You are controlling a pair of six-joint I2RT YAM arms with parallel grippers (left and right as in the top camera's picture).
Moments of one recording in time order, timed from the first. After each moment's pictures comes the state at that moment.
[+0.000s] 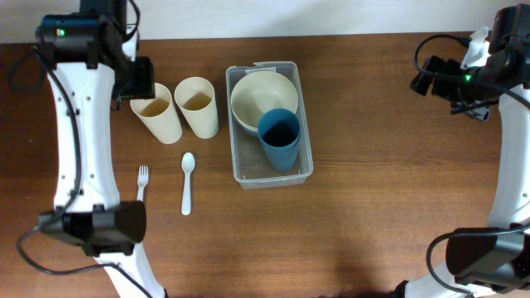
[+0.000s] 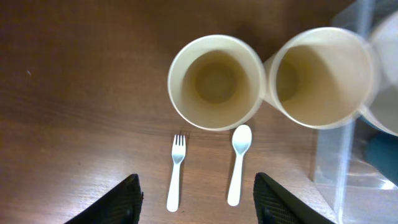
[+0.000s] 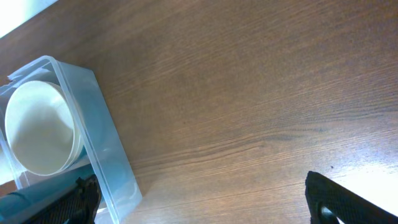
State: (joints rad) left arm 0.00 2.06 2.47 -1.68 -0.11 -0.07; right arm -0.25 1.78 1.99 -1.36 -0.23 0.18
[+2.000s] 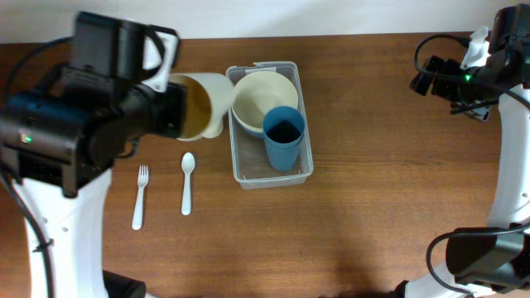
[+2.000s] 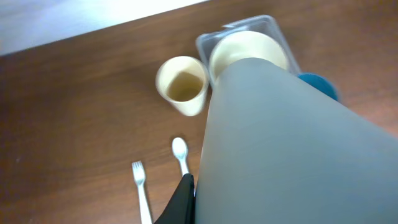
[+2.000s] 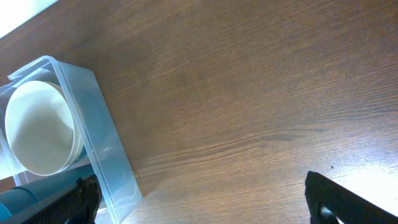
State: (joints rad) left arm -0.33 1.66 2.46 -1.69 -0.08 -0.03; right arm -0.25 1.78 1.99 -1.36 -0.23 0.18
